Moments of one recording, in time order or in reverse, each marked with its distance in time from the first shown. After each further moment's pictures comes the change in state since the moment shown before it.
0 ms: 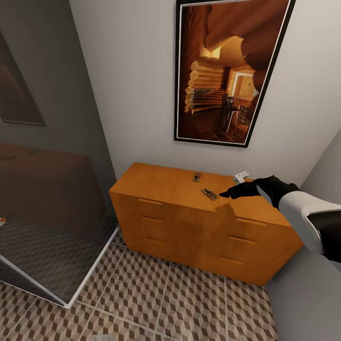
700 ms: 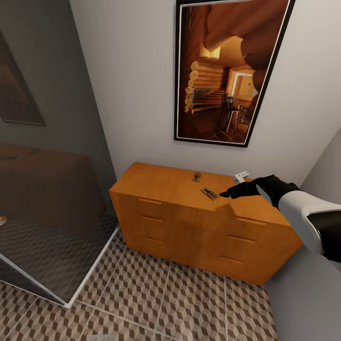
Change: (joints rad) left arm 0.000 0.000 0.000 0.000 0.000 0.000 0.000; right arm 0.000 0.001 0.000 -0.012 0.000 0.032 0.000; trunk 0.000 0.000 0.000
